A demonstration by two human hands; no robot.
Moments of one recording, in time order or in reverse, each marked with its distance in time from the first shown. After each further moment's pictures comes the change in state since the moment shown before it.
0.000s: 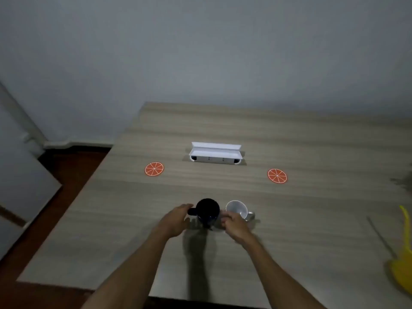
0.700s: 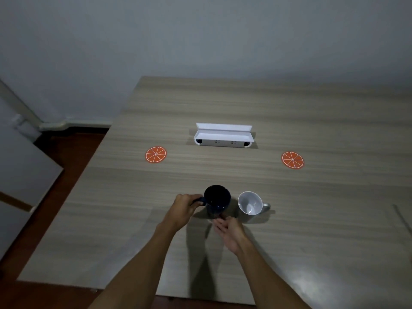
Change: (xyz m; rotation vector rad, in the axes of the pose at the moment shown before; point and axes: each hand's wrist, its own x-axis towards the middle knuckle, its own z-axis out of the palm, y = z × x) left_hand 0.033 -0.022 0.009 -0.368 0.188 0.127; right_hand 0.024 0.017 0.062 0.967 0.002 0.457
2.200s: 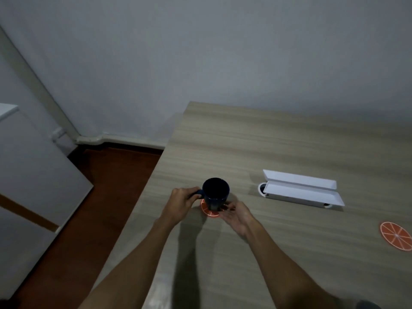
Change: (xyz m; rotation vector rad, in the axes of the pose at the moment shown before) left_hand 0.145 -0.173 -0.241 0.050 0.214 0.073; right_hand 0.132 -0.083 0.311 -0.156 -0.172 0.011
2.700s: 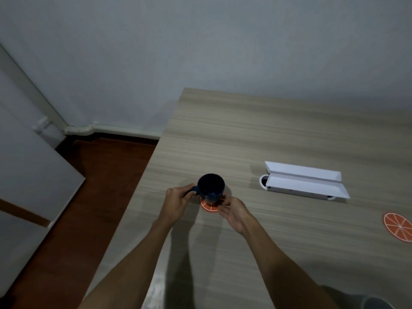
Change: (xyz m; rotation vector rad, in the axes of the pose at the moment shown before) left_hand 0.002 -0.038 0.019 -0.058 0.077 -0.073; right_hand 0.032 0.015 0.009 -0.073 0.054 -0.017
